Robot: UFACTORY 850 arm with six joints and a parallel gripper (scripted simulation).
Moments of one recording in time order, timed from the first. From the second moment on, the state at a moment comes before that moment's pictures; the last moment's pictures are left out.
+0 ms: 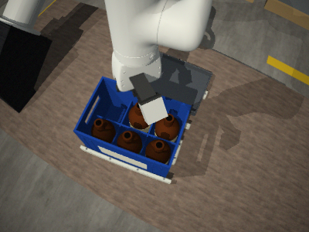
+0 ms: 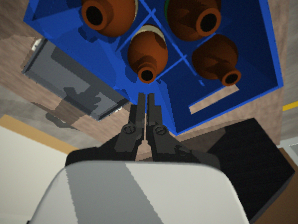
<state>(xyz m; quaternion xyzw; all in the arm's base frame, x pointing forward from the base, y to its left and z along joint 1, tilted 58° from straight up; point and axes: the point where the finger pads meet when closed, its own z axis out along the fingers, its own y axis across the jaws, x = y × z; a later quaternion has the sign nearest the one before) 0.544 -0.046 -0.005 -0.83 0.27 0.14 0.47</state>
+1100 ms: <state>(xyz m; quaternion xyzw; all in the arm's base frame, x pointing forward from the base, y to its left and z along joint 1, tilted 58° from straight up) 0.602 -0.069 -0.036 -0.83 0.27 0.13 0.47</state>
